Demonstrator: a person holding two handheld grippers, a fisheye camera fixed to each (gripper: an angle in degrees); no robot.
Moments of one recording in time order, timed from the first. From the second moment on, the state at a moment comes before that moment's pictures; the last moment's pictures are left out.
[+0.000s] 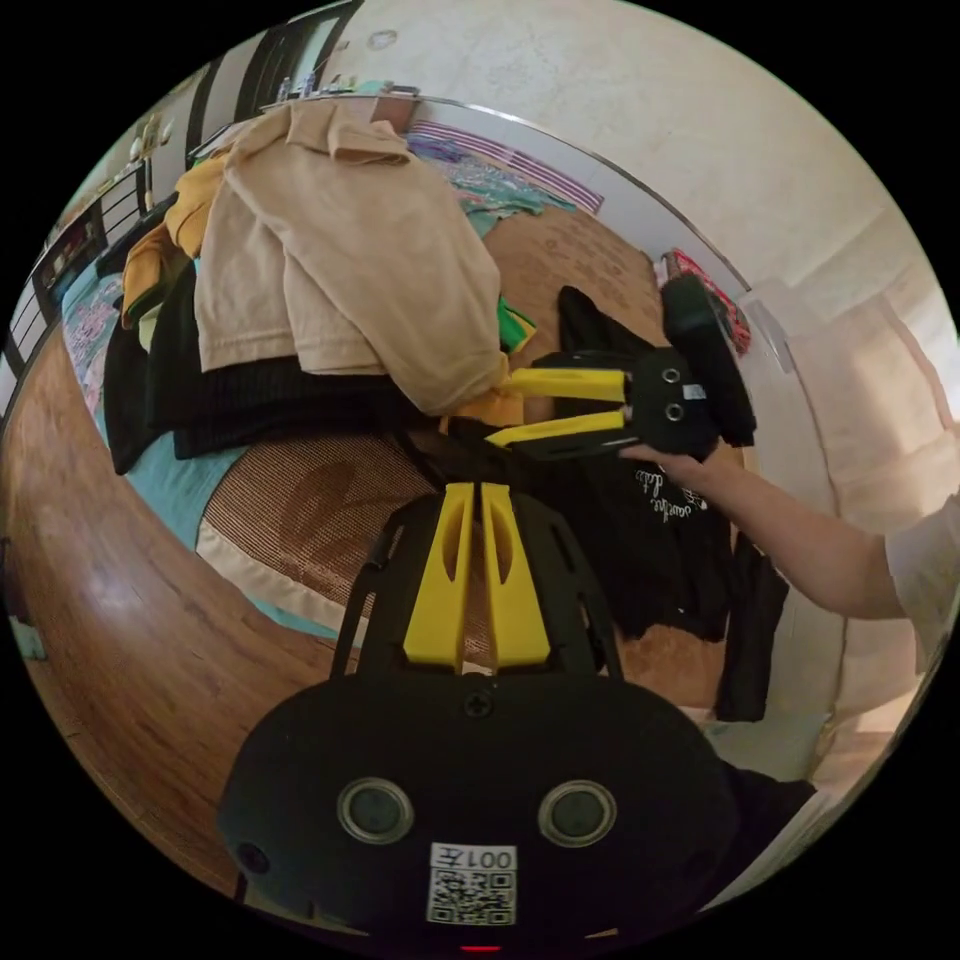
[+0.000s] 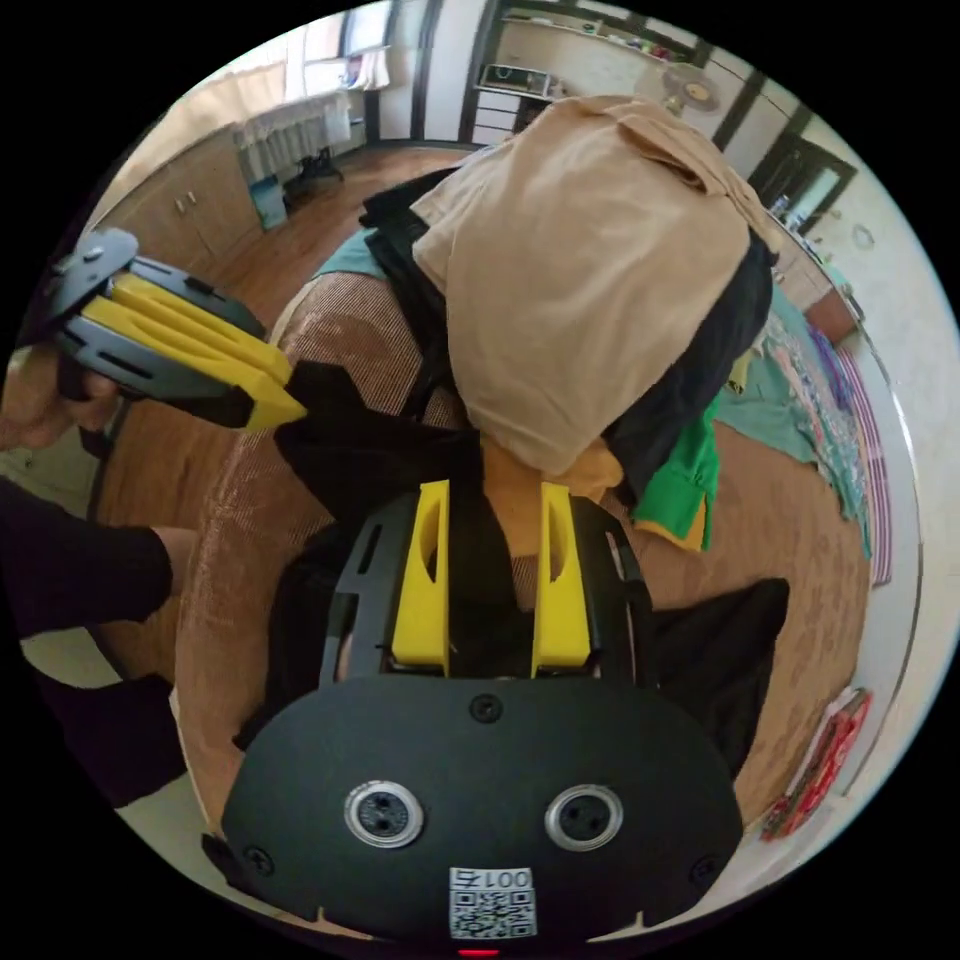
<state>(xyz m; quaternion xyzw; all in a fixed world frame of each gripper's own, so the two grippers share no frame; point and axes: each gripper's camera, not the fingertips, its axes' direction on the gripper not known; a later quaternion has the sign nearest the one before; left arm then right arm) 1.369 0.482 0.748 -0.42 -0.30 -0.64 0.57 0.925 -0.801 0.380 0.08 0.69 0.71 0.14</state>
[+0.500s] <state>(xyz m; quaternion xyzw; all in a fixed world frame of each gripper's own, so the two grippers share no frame) 1.407 0.533 0.722 -0.45 -0.25 -0.70 0.49 0.855 -0.852 0.253 0.09 0.60 0.68 0.40</state>
